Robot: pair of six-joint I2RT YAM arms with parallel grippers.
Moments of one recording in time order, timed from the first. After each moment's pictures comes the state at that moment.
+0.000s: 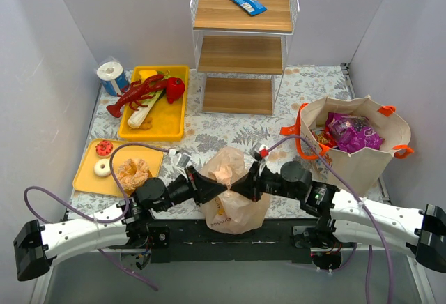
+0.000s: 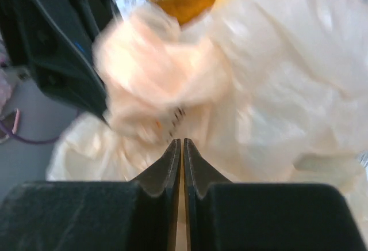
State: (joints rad) left arm -1.11 0.63 0.27 0.37 0.03 -0.79; right arm 1.10 0.81 0.45 0.18 -0.18 0.42
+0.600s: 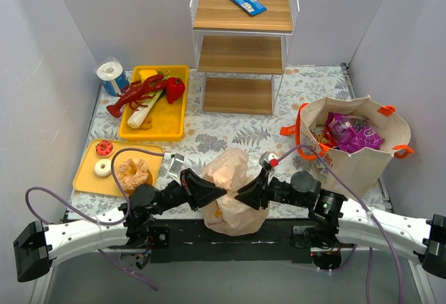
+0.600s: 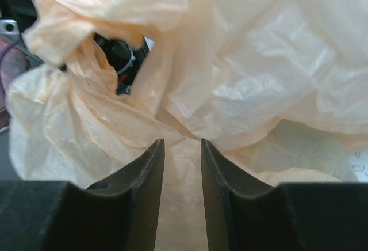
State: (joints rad) left arm -1.11 0.57 0.13 0.69 0.12 -0.76; right arm 1.12 0.69 0.26 0.27 -0.20 0.46
